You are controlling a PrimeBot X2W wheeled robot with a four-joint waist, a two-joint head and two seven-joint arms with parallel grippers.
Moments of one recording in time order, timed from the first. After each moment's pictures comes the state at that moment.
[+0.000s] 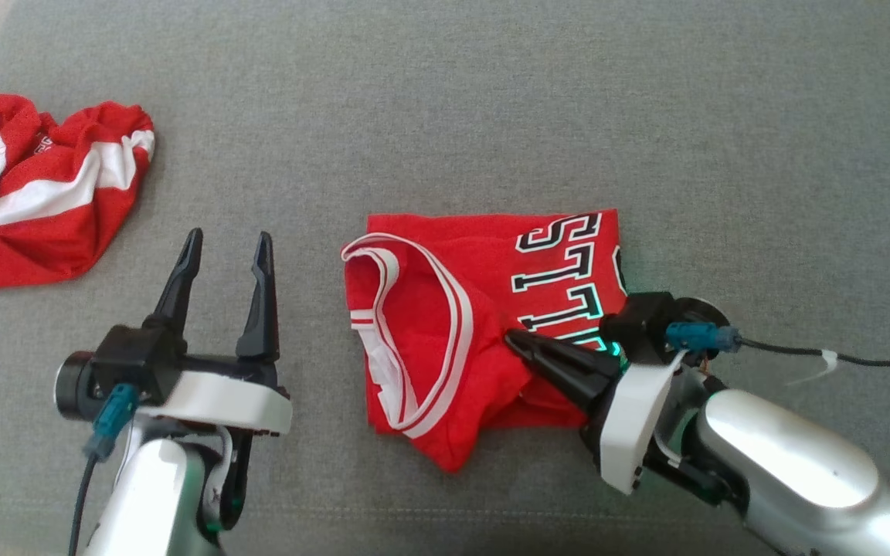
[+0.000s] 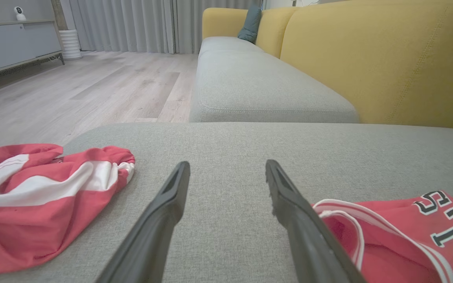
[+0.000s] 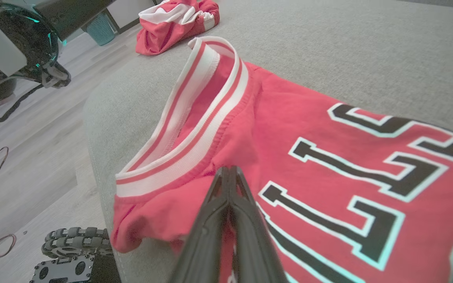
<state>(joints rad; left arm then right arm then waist) -0.15 0.13 -0.24 0.10 -0.20 0.09 -0.25 -0.54 -0.48 1.05 0.20 0.71 0.13 0.06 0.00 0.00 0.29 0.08</state>
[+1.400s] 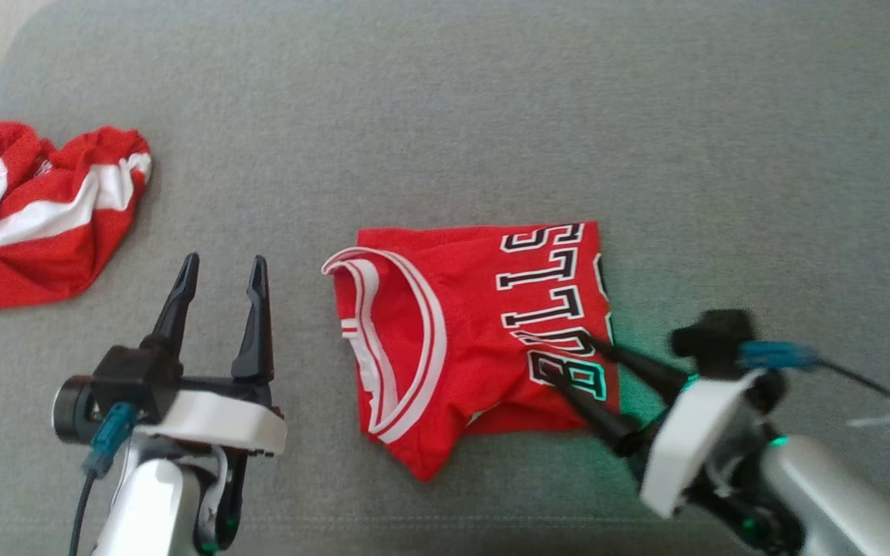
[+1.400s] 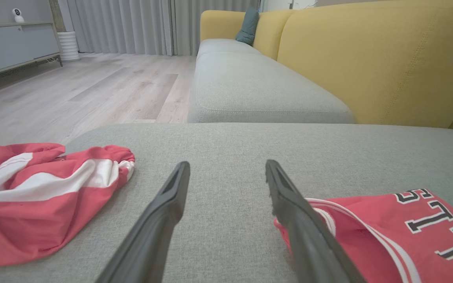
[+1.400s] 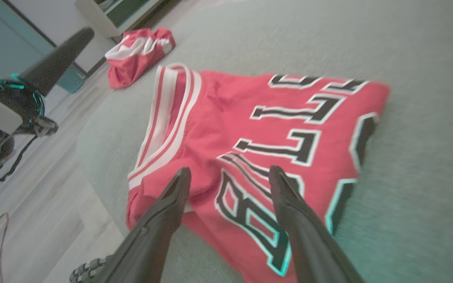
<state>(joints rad) -0.11 0.12 -0.21 0.11 -0.19 0.07 -0.25 -0.24 -0.44 0.70 0.03 0.73 0.13 0.26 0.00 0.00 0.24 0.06</state>
